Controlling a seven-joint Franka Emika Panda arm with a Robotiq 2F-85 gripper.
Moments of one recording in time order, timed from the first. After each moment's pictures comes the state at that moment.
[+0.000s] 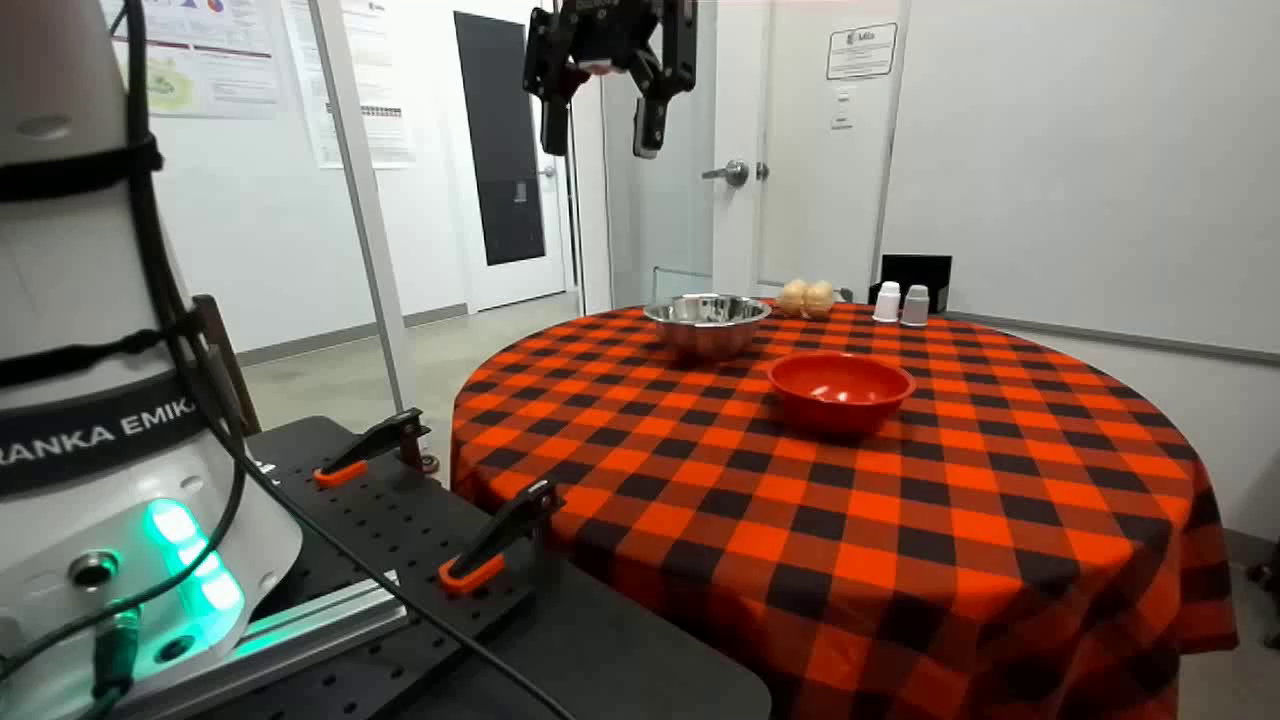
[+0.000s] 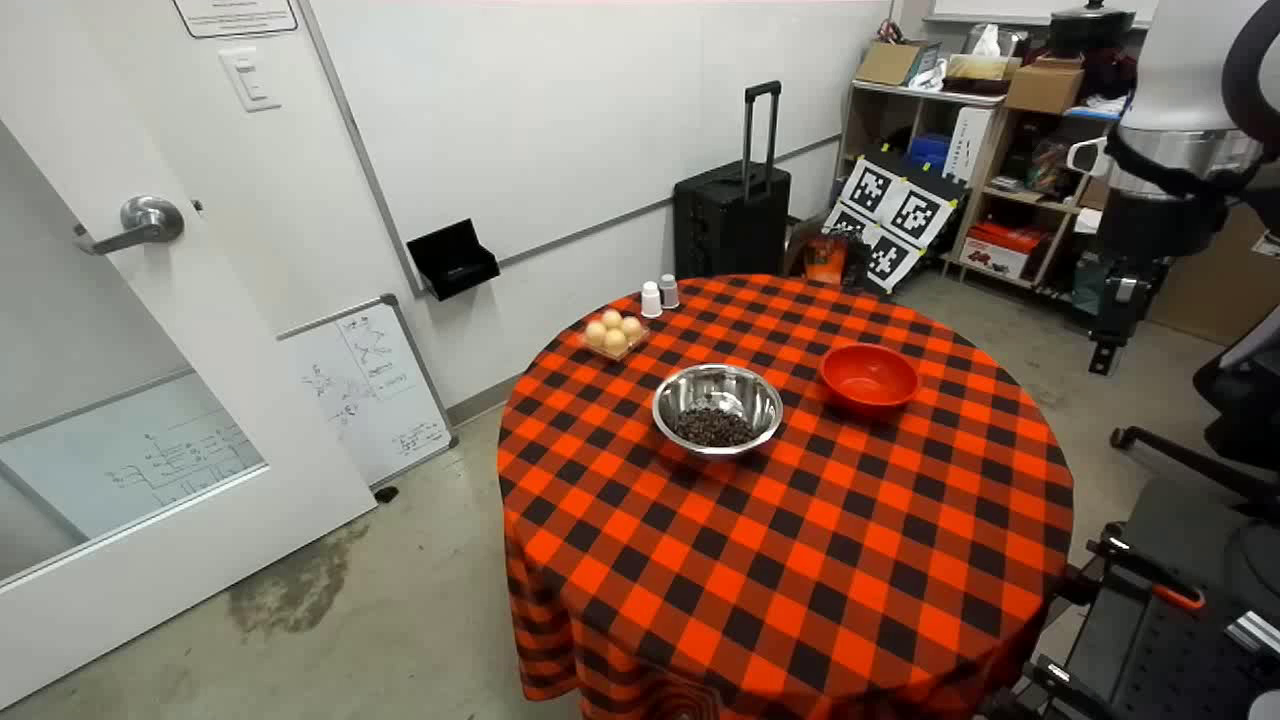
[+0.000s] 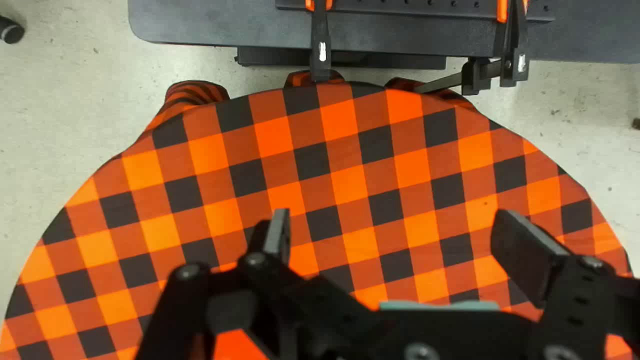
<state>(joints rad) -0.12 -0.57 -0.19 -2.66 -0.13 1.95 -0.24</state>
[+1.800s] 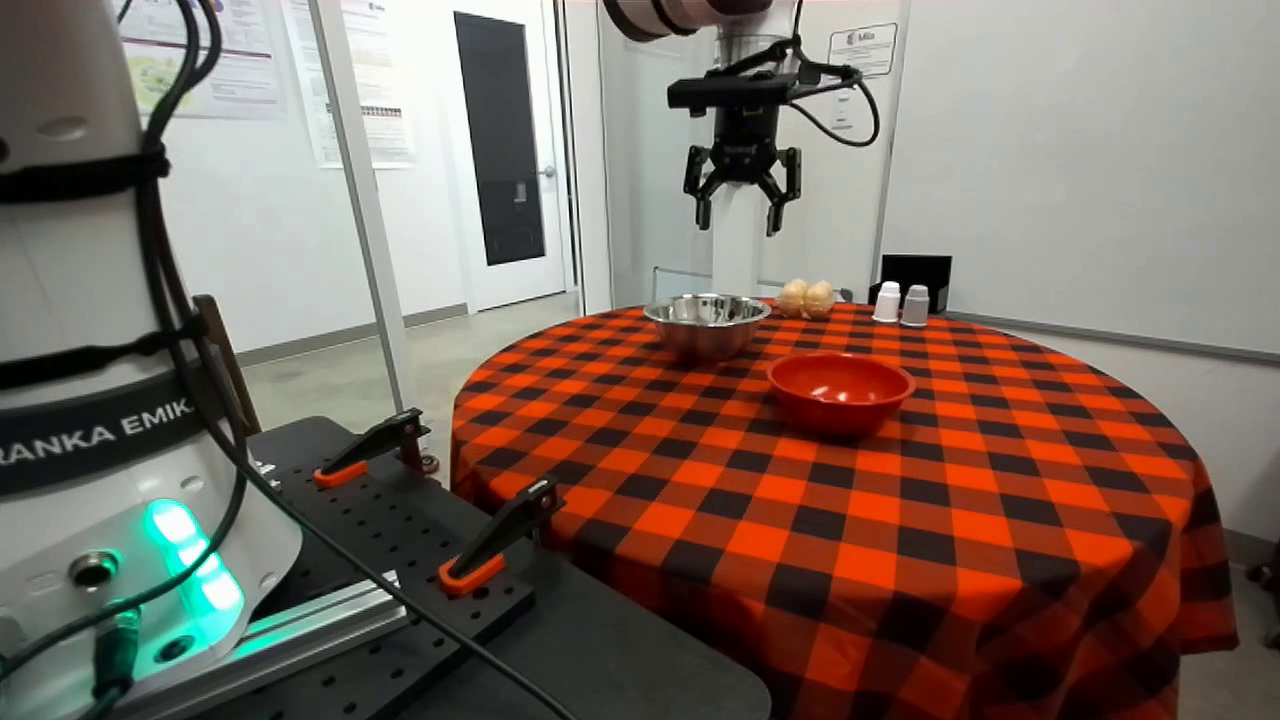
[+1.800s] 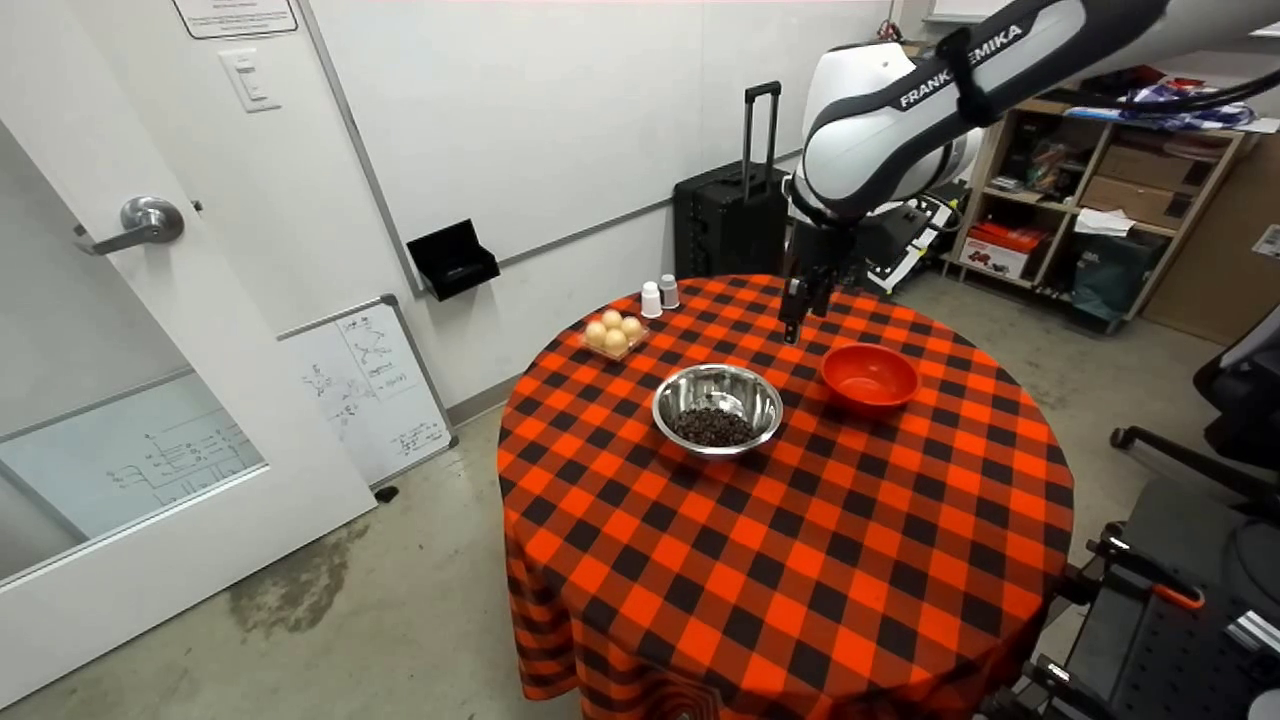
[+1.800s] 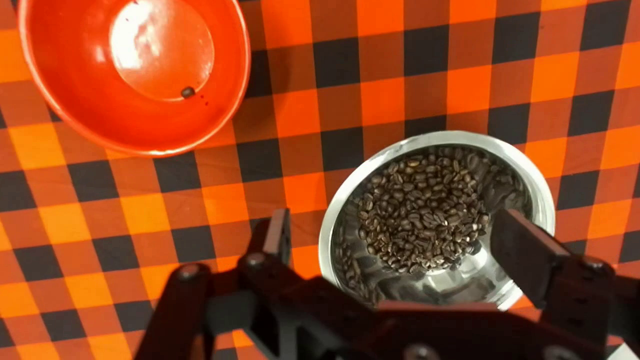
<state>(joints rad) -0.04 0.34 -0.06 -1.93 0.07 2.28 -0.30</state>
